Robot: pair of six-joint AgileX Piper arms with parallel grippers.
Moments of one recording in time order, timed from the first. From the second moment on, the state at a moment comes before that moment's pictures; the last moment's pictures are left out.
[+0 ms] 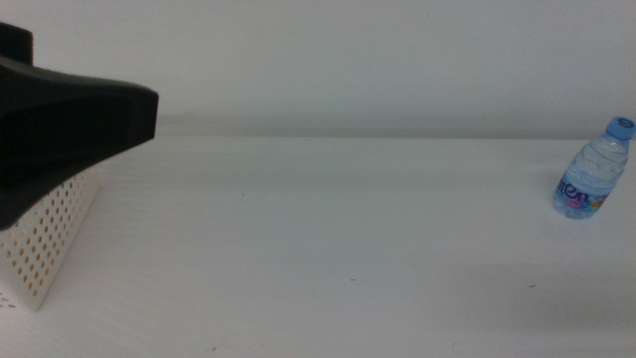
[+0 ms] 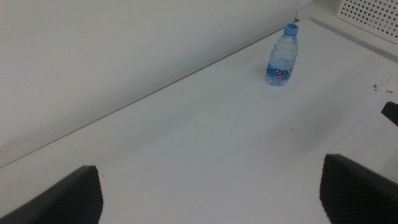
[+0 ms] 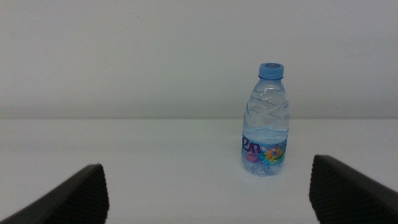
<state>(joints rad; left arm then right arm) -0.63 0.79 -1.22 -0.06 0.97 -0.02 0.04 0.00 -0.01 -0.03 0.18 0.01</state>
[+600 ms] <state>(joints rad) -0.63 0.79 -1.22 -0.06 0.97 -0.02 0.00 0.75 -0.01 -0.12 -0.33 0.01</state>
